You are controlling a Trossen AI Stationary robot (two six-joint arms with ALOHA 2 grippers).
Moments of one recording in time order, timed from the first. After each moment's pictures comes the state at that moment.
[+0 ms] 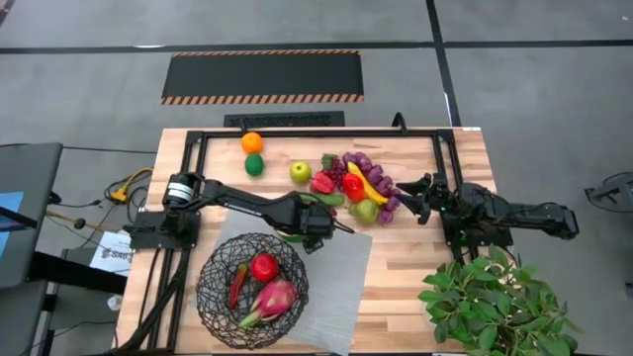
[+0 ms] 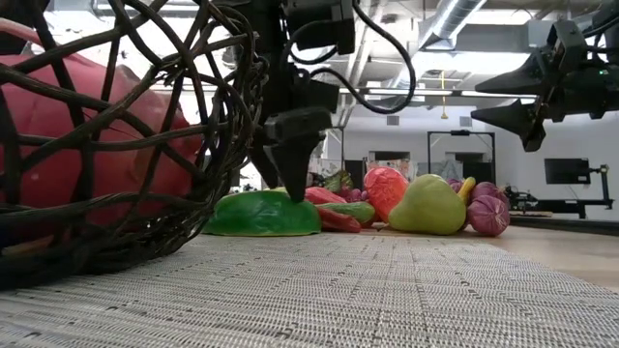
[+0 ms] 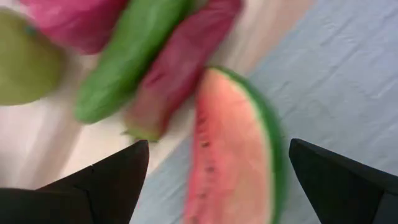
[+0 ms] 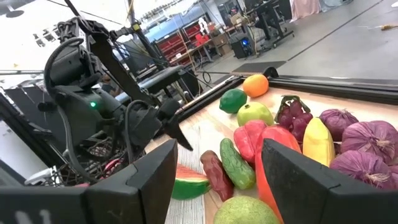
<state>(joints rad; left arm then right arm) -0.11 2.00 1.48 -0.86 -0.37 -0.54 -0.12 0.05 0.01 0.05 0.21 0.49</state>
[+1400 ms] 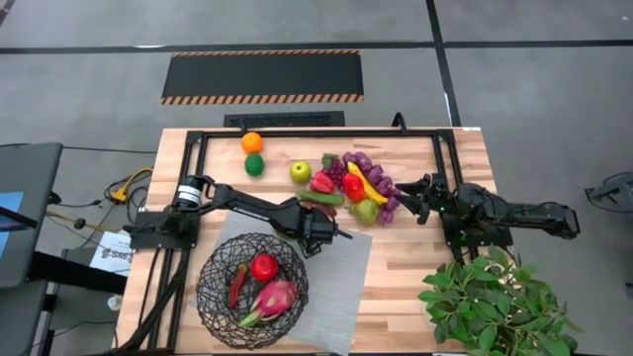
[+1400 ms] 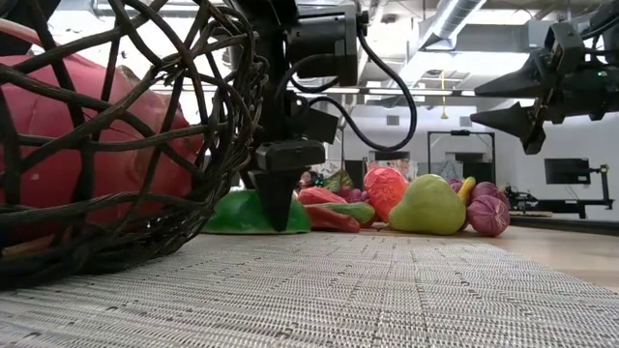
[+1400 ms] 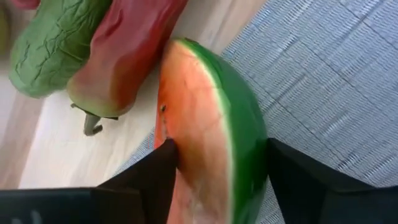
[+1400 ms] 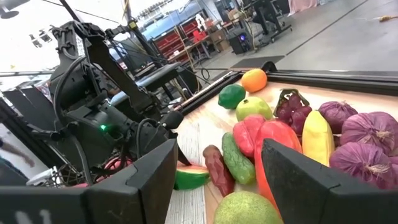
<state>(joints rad) -0.11 2.07 1.48 -0.88 -0.32 -0.56 -0.12 0.07 0.01 0.05 0.21 0.52</state>
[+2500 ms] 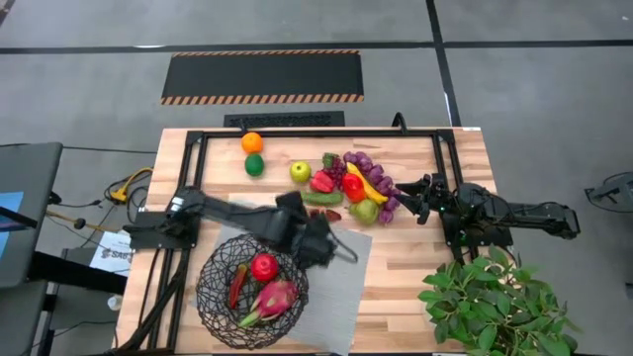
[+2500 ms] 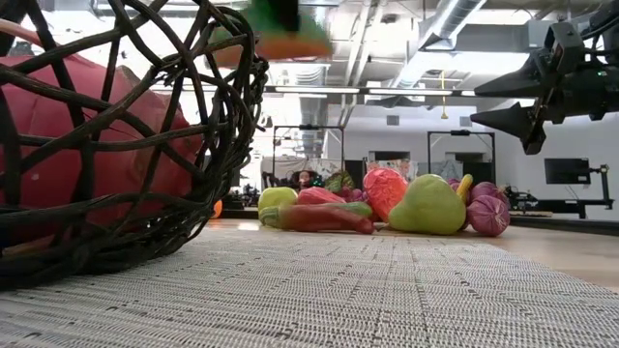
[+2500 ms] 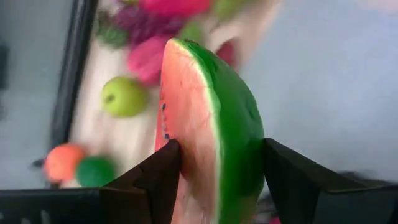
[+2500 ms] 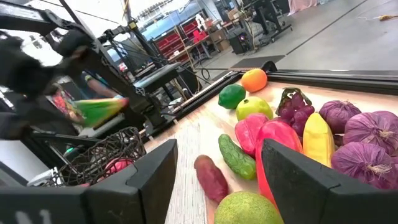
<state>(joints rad) -0.33 2.06 2.21 -1.57 -0.50 -0.53 -0.12 0.07 0.01 0.05 0.21 0.52</state>
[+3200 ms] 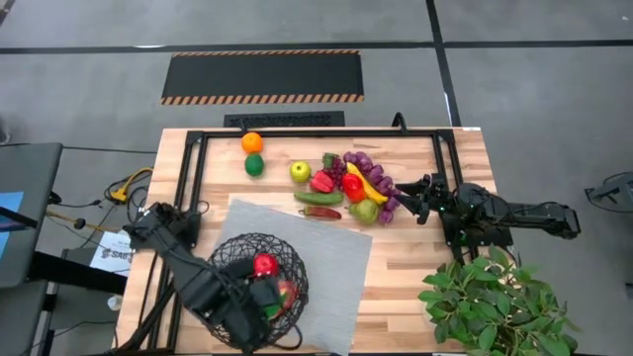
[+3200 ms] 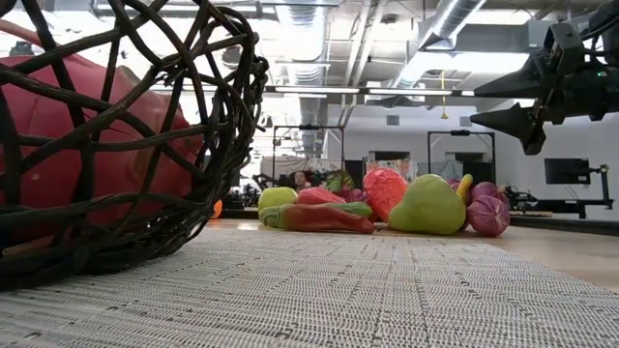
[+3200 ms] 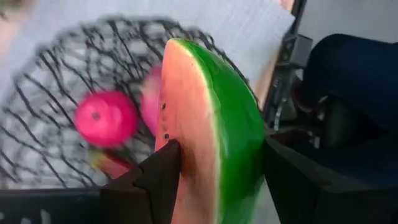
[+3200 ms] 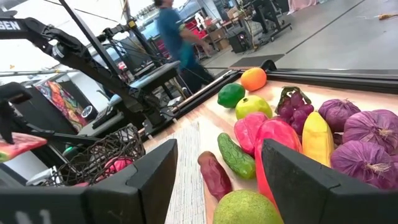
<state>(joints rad) -0.73 1.96 2.22 -1.57 -0.16 -1.04 -0.12 0.07 0.01 0.05 0.21 0.52</state>
